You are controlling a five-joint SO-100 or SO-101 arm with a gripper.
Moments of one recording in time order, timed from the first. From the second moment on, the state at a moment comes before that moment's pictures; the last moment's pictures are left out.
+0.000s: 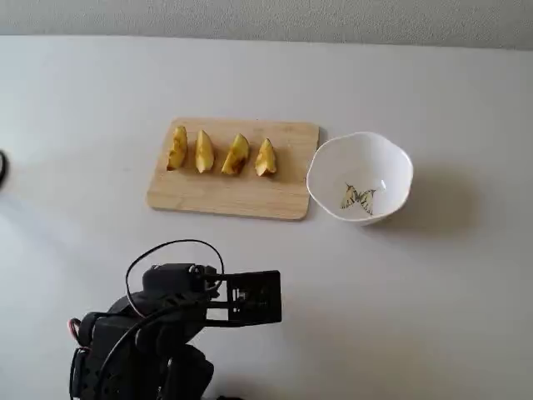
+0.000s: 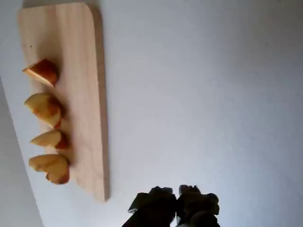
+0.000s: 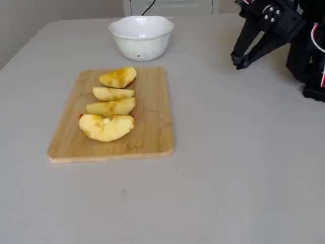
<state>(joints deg) -16.9 188.8 168.4 75.8 -1.8</state>
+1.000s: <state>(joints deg) -10.2 188.2 171.3 69.4 -7.9</state>
